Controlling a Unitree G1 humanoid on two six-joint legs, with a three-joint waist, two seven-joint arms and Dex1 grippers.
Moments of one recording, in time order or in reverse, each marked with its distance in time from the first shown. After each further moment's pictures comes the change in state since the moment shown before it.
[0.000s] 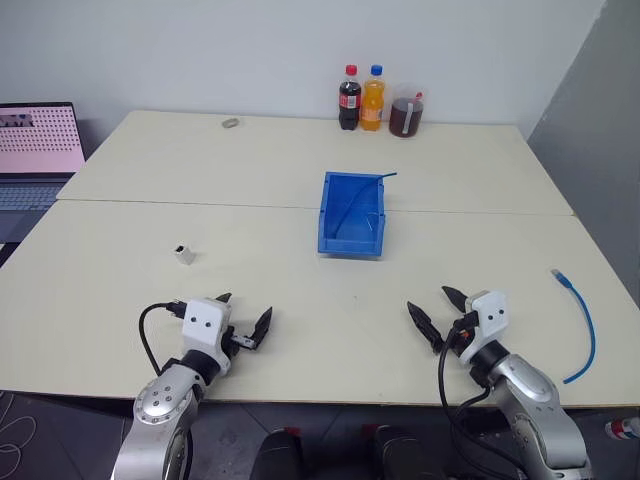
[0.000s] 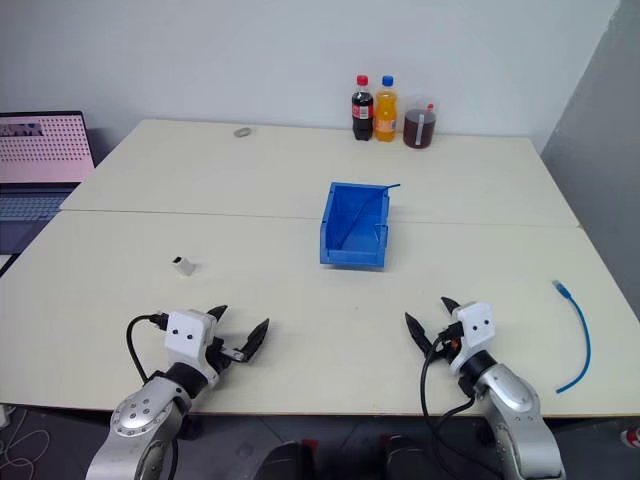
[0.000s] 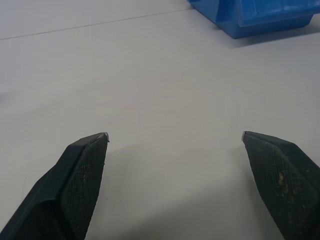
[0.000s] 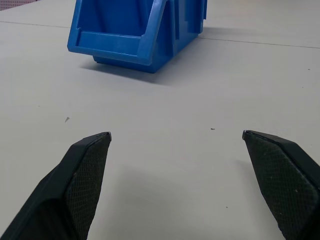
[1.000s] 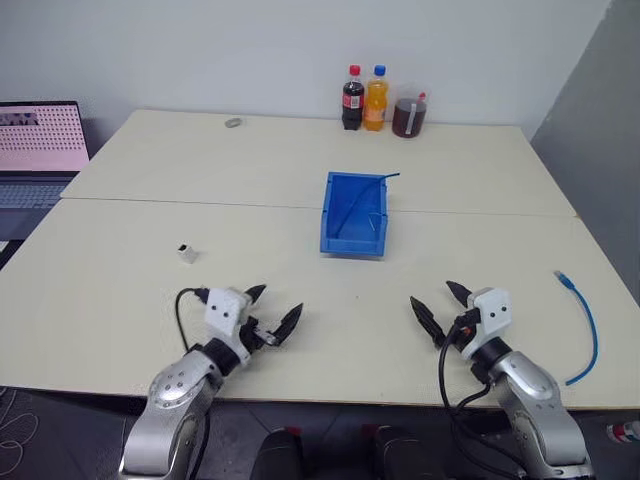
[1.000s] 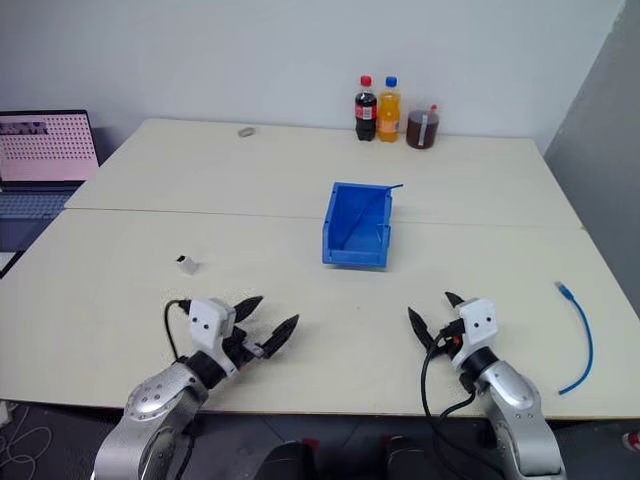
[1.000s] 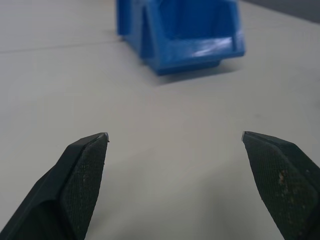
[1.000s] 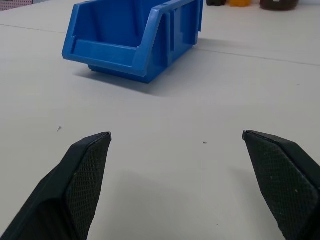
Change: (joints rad) left arm -0.126 0.020 -0.100 -0.053 -0.141 0.107 -0.187; right arm -0.003 -0.001 -0.021 0.002 -0.027 -0.039 -0.047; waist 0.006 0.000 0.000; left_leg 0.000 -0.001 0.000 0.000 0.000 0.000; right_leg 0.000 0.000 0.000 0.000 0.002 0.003
